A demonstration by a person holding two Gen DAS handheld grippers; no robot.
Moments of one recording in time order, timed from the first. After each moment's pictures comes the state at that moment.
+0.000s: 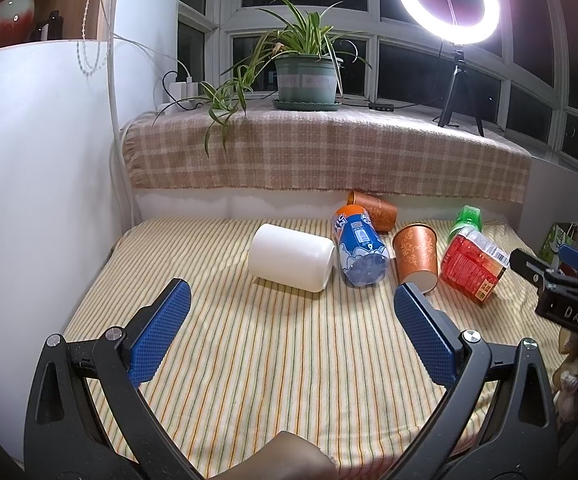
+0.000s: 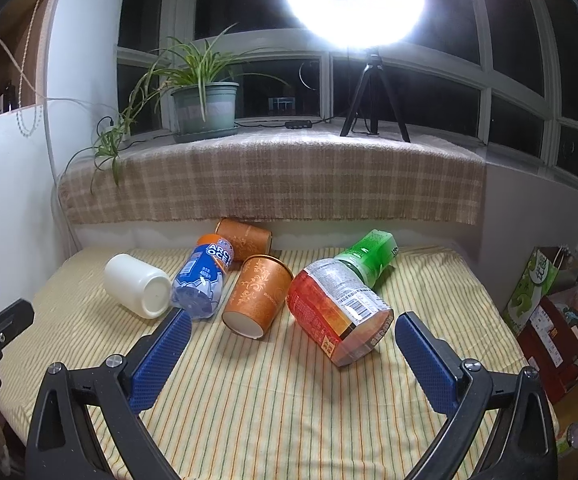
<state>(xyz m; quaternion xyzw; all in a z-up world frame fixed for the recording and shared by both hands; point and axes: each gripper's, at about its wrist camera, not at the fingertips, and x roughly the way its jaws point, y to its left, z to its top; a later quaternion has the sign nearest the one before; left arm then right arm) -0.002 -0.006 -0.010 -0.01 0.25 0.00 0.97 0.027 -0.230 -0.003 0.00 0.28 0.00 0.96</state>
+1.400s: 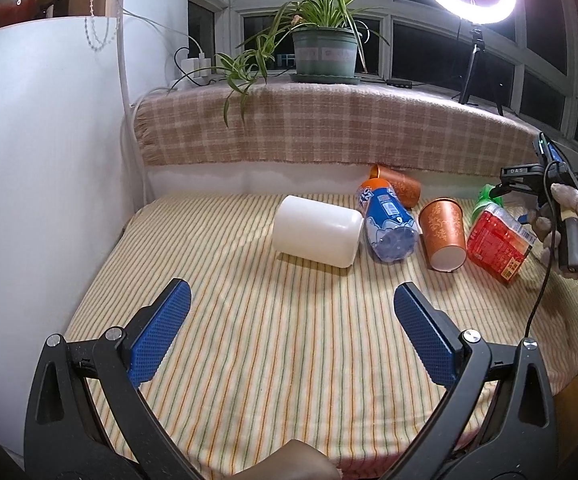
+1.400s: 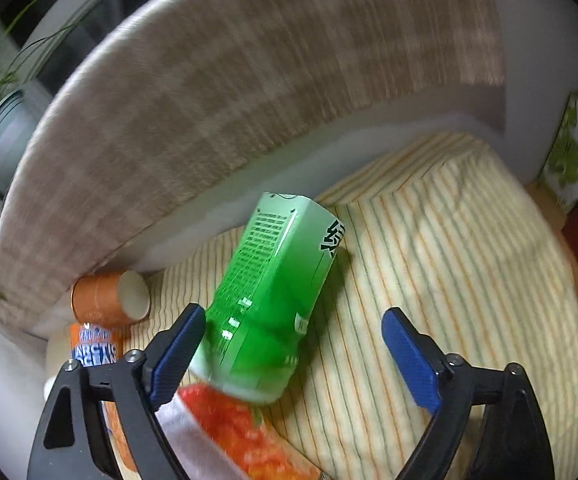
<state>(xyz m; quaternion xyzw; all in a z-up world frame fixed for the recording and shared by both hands) 0.009 0.017 -0.030 -0.01 0.29 0.02 0.96 0.256 -0.388 -0.091 0.24 0.50 -0.04 0.83</state>
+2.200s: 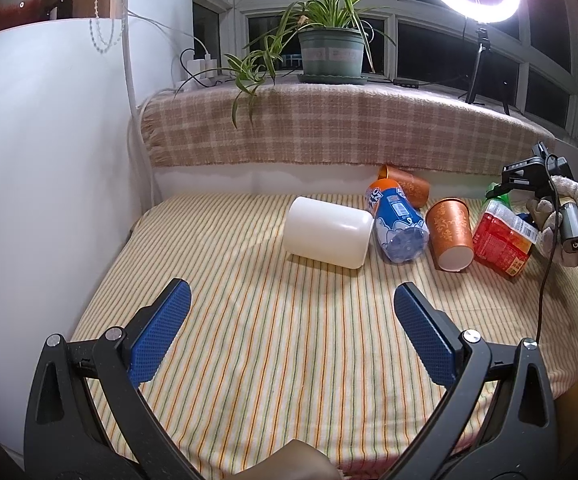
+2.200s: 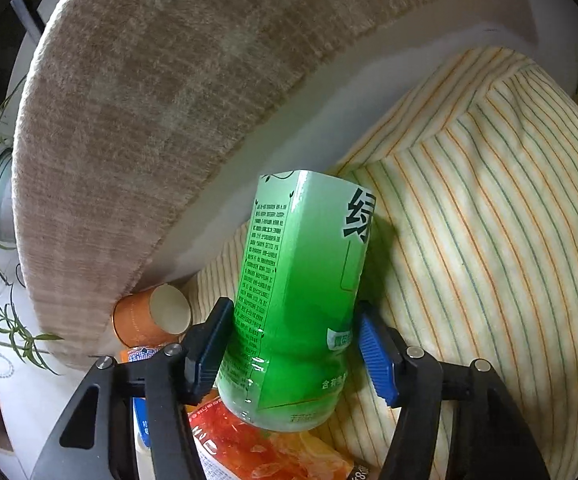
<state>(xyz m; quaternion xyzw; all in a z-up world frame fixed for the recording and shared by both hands) 0.009 0.021 -0.030 0.00 0.29 0.03 0.96 0.282 -0.394 -0.131 0.37 0.53 0.02 0.76</state>
